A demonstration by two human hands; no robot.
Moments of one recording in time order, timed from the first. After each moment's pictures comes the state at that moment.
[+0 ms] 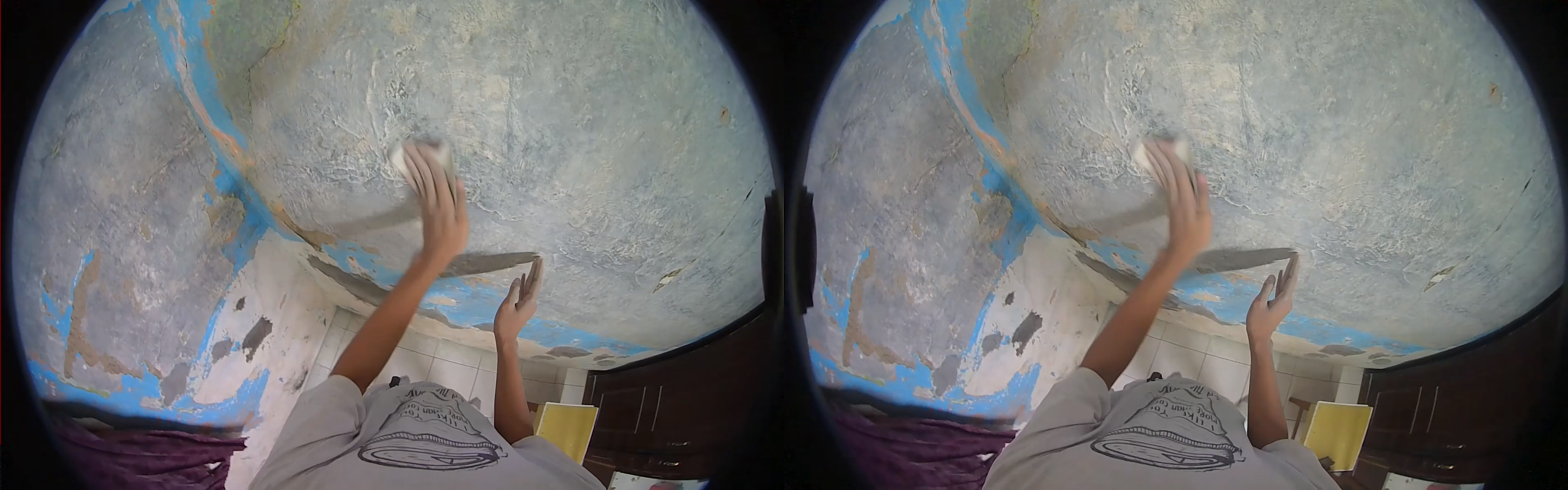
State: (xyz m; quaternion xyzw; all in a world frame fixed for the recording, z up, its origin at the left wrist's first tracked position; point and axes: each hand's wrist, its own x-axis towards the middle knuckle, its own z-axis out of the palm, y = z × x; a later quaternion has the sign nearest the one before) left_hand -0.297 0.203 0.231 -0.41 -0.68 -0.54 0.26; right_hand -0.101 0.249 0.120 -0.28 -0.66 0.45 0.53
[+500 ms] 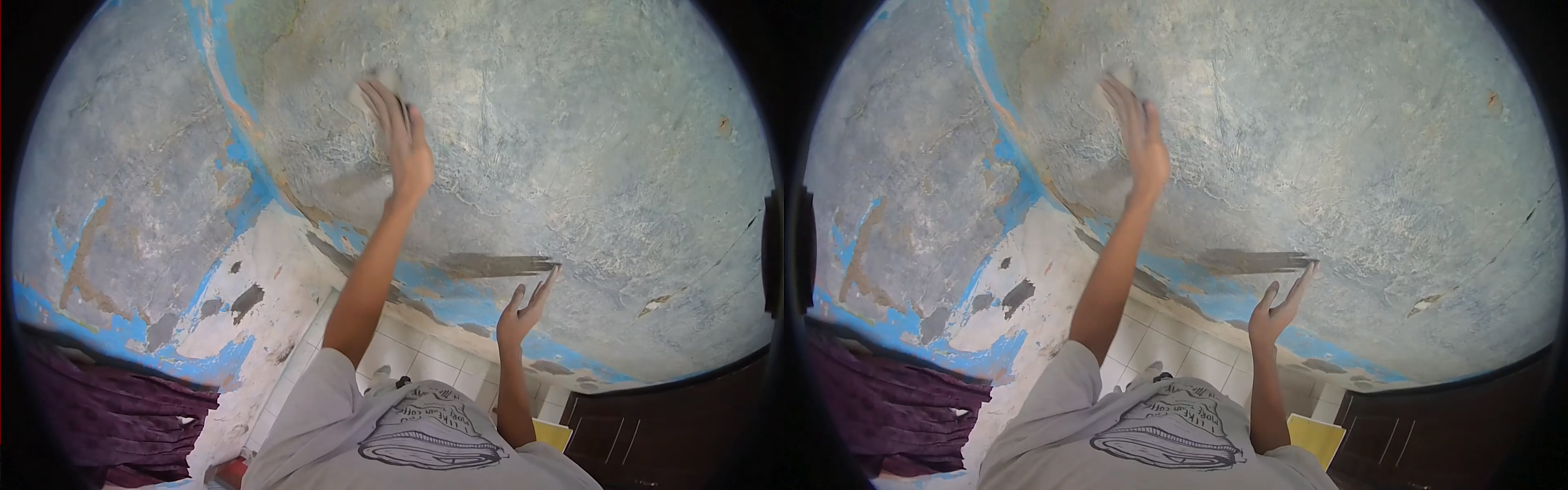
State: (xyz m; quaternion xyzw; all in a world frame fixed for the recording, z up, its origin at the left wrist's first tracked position) left_hand -0.305 0.201 0.327 -0.34 -0.62 -0.65 0.28; right_hand -0.043 0.301 0.139 -0.23 -0.74 0.35 0.53
